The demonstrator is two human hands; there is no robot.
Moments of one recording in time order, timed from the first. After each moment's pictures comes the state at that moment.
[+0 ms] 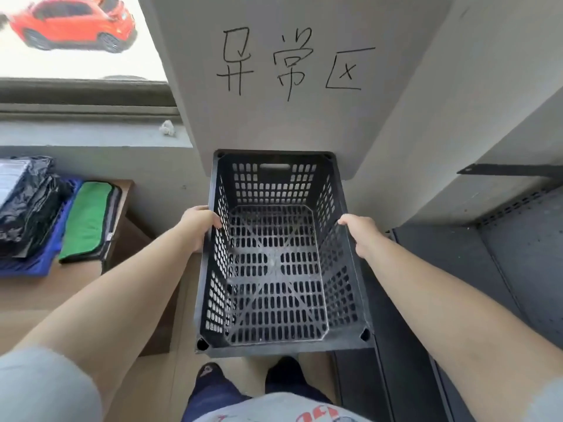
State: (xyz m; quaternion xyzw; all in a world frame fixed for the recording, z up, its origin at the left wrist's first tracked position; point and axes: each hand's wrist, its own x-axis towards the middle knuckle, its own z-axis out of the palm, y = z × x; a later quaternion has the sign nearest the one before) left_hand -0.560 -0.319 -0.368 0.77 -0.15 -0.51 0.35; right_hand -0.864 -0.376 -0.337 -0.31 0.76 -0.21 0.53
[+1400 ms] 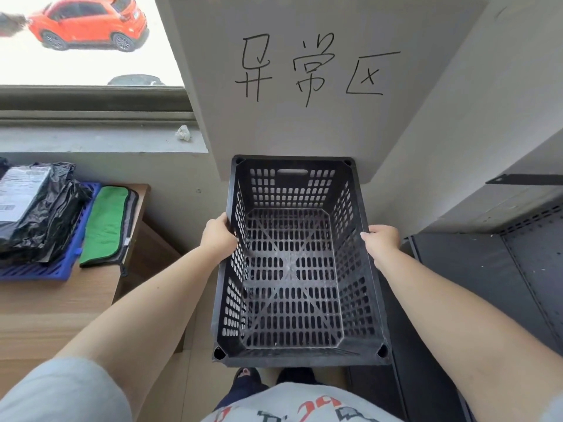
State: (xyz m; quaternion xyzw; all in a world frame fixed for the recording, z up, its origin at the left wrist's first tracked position) left_hand -0.560 -0.318 -0.399 0.83 -0.40 -0.33 0.19; right_hand -0.881 -0.409 -0.411 -0.38 0.79 -0.24 0.41
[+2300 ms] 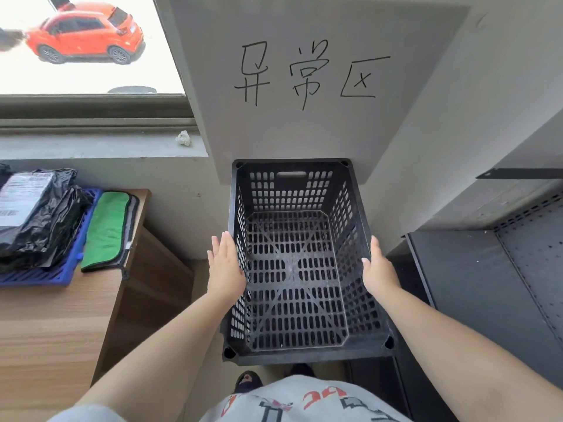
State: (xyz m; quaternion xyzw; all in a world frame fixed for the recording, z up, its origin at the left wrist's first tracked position) left_hand -0.594 -0.252 -0.444 0.82 -0.51 -0.21 0.15; right_hand -0.903 -0.339 -0.437 -0.60 0.74 -0.04 0.29
